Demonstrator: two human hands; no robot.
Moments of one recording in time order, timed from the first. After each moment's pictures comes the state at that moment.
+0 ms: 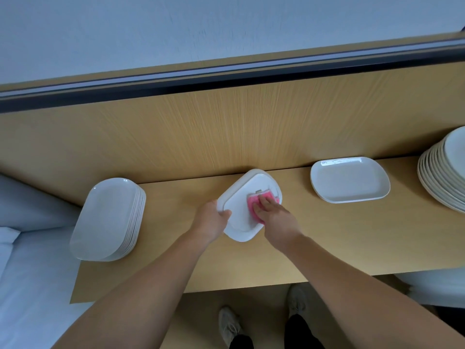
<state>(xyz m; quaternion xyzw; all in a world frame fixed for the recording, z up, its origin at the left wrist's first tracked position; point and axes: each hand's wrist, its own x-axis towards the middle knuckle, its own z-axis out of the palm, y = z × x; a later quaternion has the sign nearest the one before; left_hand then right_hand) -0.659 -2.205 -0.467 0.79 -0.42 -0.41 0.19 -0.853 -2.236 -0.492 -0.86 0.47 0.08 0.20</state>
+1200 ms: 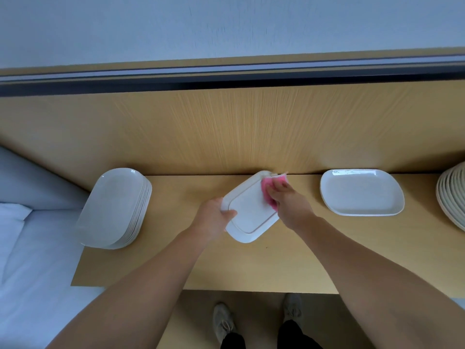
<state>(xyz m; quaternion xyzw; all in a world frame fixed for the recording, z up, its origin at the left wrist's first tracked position) -0.657 -2.206 -0.461 0.76 -0.43 -0.43 0.22 -0.866 -2.300 -0.495 -0.88 0.42 0.01 0.21</state>
